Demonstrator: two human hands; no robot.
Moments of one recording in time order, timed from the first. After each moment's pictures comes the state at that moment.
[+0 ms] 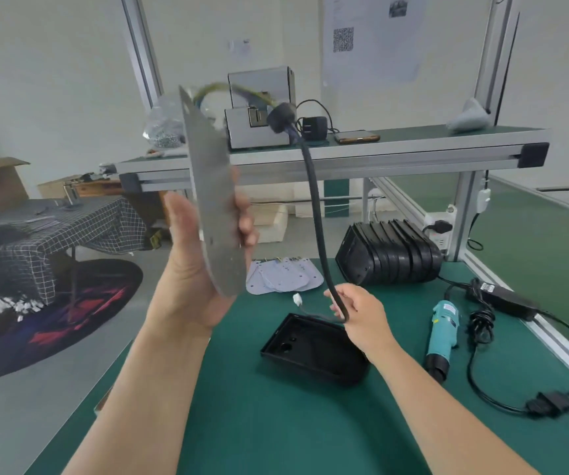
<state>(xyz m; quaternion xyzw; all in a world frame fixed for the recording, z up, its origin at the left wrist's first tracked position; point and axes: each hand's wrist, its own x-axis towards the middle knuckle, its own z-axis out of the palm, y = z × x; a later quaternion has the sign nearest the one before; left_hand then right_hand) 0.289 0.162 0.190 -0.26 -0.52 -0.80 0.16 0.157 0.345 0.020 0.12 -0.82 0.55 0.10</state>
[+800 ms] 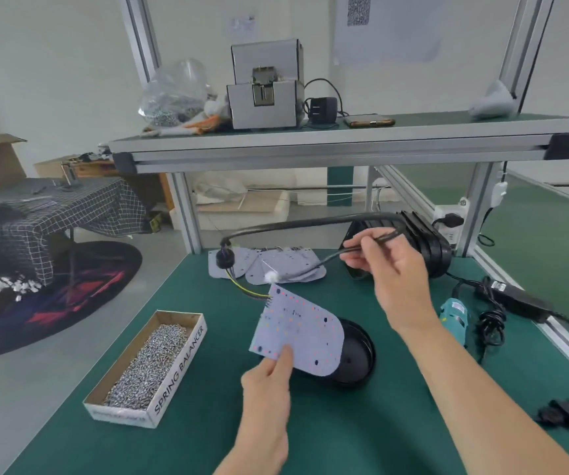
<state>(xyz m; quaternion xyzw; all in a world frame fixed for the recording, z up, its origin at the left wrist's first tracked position) 0.281 0.209 -0.012 0.23 -0.60 -0.76 0.11 0.161 0.361 0.081 0.23 -0.61 0.74 0.16</state>
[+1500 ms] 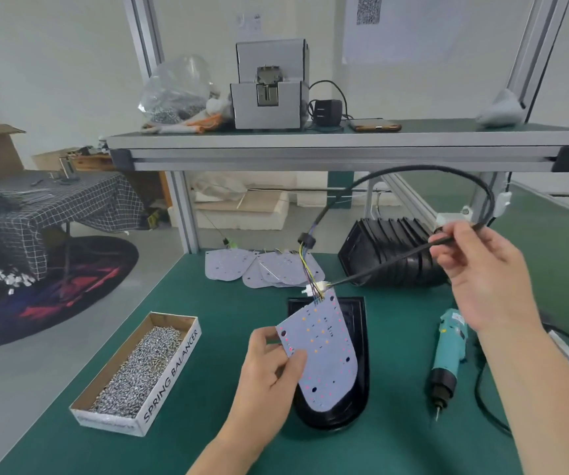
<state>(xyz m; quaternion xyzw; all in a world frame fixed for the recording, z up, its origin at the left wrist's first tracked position) 0.278 0.195 0.011 0.00 -0.81 -0.56 0.20 0.158 0.442 0.119 0.10 -0.51 0.84 0.15</state>
